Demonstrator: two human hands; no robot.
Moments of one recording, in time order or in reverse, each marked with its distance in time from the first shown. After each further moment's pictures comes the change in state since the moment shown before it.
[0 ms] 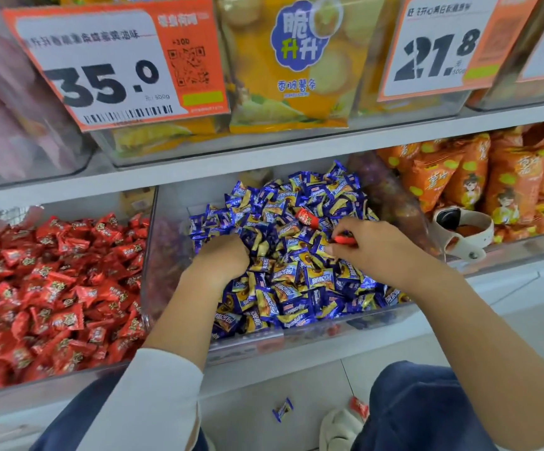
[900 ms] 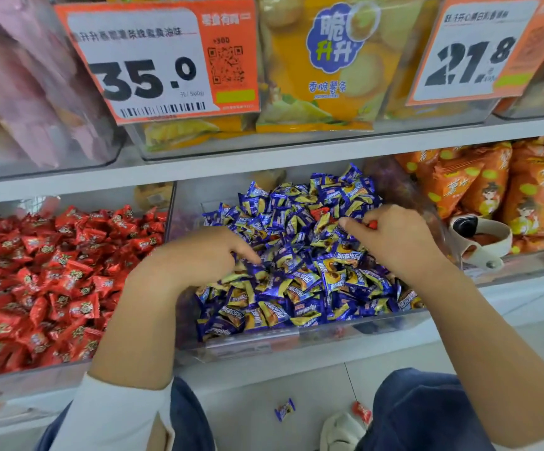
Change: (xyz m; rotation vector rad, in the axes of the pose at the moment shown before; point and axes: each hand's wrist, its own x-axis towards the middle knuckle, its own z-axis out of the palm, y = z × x) left_hand -0.070 -0.024 -0.052 -0.042 -0.056 0.241; right_hand 0.011 -0.013 -0.006 -0.097 0.234 0.100
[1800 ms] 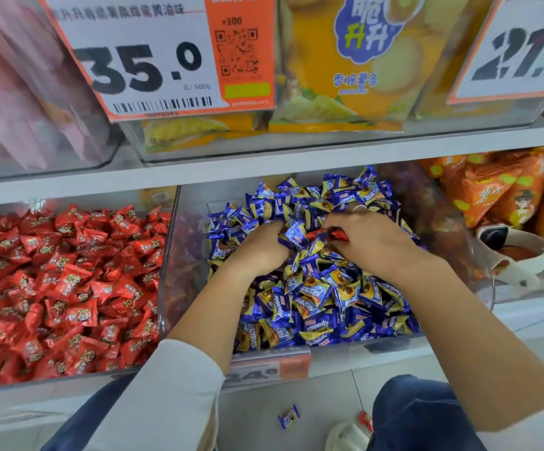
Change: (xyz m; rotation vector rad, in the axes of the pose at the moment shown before) left_hand 0.088 0.015 0.047 -0.470 0.111 -0.058; right_hand 0.034 -0.016 0.033 -0.131 -0.227 -0.250
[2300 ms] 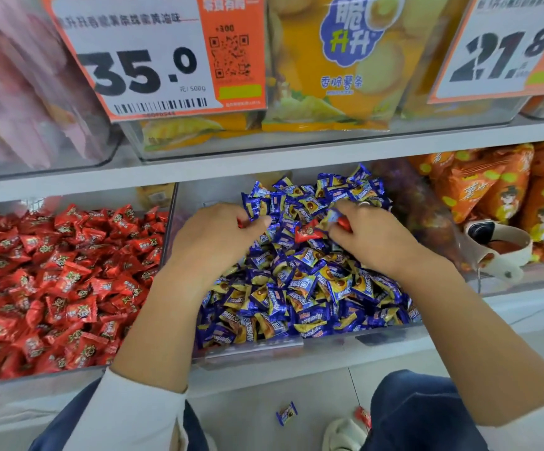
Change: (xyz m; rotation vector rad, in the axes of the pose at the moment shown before) left_hand -0.061 0.005 -0.045 0.317 0.343 0.047; right_hand -0.012 0.002 -0.009 0.122 0.122 0.014
